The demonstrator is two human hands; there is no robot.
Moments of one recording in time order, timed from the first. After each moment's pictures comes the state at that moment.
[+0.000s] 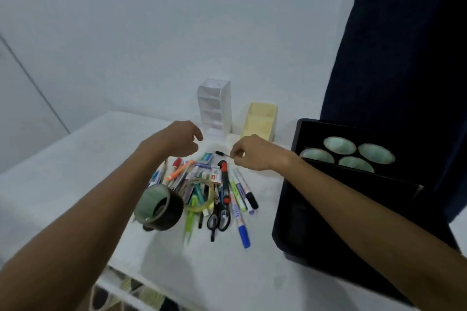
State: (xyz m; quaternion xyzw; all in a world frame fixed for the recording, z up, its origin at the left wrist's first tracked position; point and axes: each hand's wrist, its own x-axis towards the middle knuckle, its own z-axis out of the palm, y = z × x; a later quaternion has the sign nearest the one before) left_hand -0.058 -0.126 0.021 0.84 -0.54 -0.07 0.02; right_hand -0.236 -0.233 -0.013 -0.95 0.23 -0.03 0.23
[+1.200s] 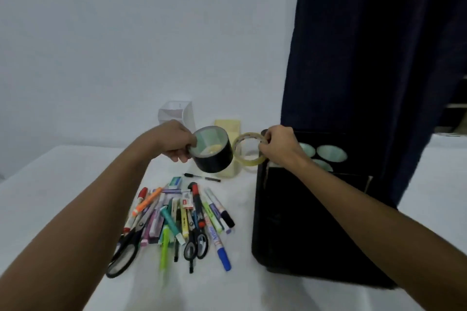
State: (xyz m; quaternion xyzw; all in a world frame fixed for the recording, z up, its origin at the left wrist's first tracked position) left_hand -0.080 -0.176 0.058 0.79 -0.49 -0.28 0.23; right_hand -0.309 -0.275 0.010 -0.78 0.53 -0.25 0.22
